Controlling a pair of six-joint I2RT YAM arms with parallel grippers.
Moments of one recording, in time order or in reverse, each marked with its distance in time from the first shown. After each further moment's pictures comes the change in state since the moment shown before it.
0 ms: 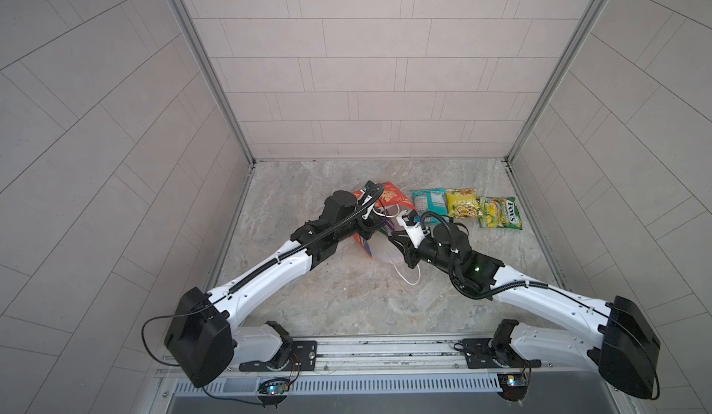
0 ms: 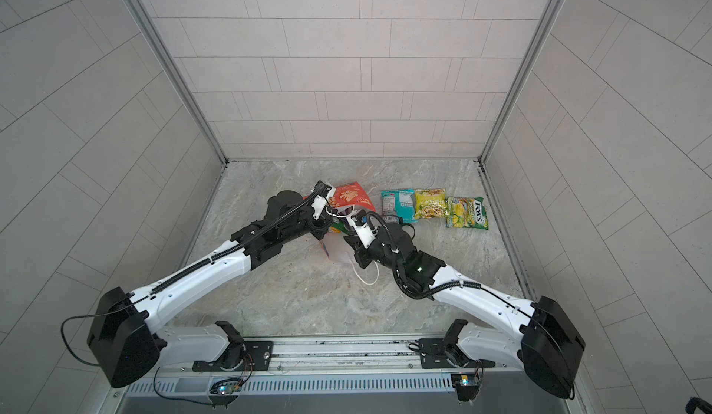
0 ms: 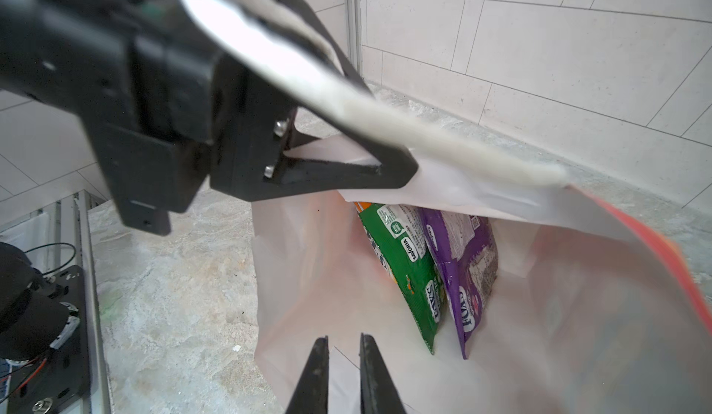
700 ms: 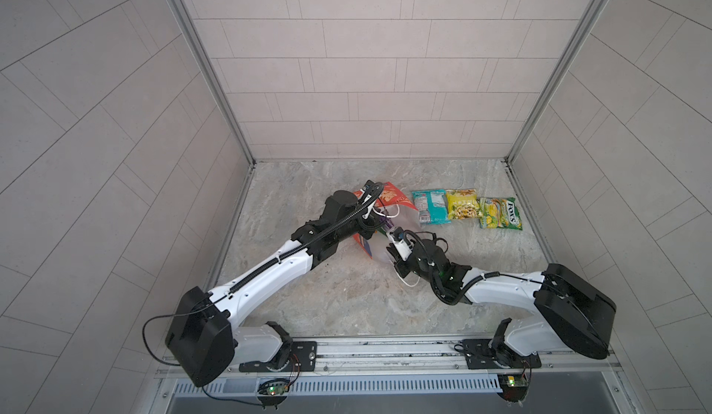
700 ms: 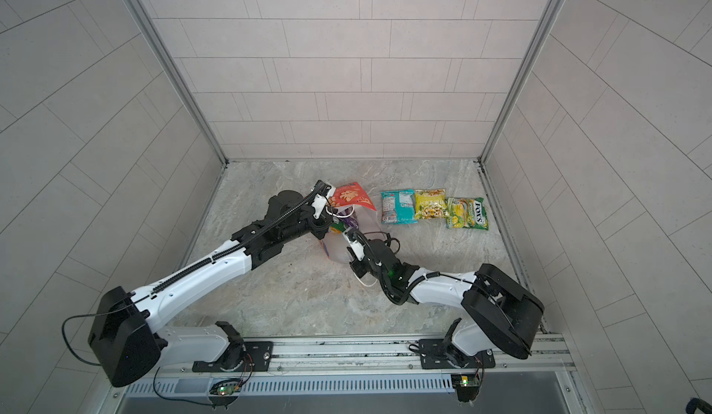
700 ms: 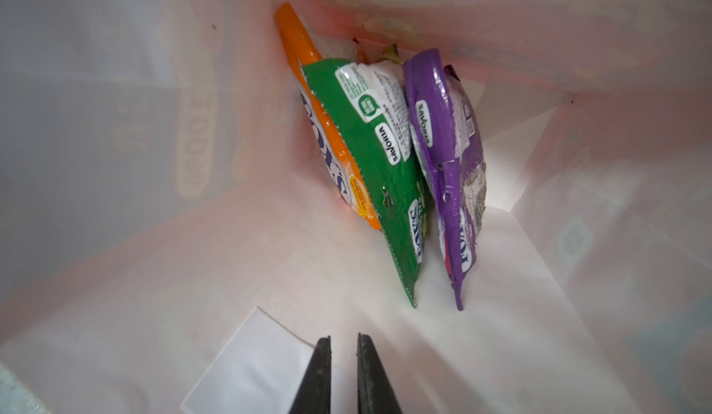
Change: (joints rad) left arm 0.000 0.008 0.008 0.001 -0.009 -0.020; right arm 0.039 0.275 -0.127 0.304 0.205 -0.062
